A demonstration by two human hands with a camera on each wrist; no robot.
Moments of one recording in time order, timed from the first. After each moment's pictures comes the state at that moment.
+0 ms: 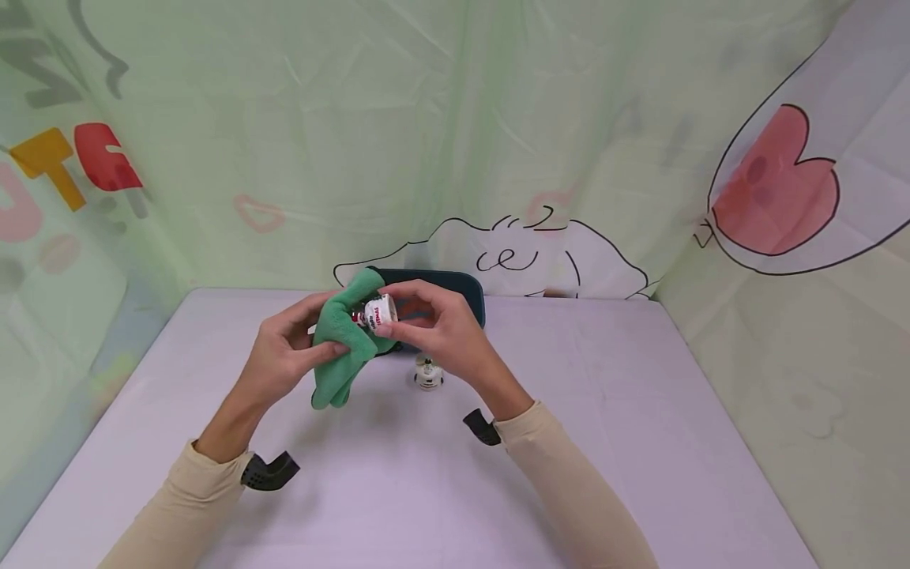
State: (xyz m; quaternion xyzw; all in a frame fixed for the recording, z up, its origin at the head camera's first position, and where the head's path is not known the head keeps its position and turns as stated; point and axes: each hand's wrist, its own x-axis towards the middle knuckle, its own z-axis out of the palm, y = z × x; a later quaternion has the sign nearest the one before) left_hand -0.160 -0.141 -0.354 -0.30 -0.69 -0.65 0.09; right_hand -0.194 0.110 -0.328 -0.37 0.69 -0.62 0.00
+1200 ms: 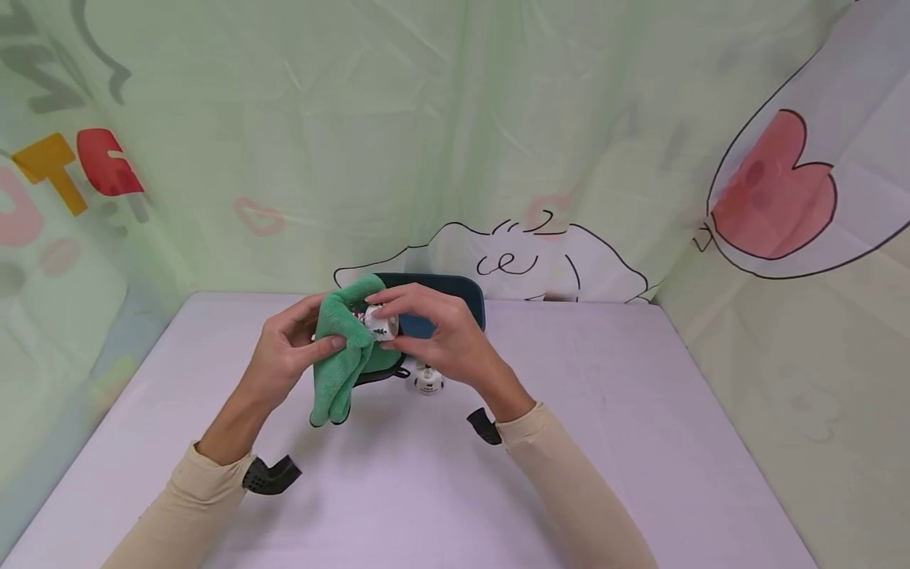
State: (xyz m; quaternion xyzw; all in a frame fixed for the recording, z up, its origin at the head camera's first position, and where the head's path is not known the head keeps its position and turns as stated) left_hand -0.162 -0.141 -0.353 -0.26 -0.69 -0.67 0.08; right_hand -0.205 0.111 -0.328 -0.52 0.68 -0.49 -0.14
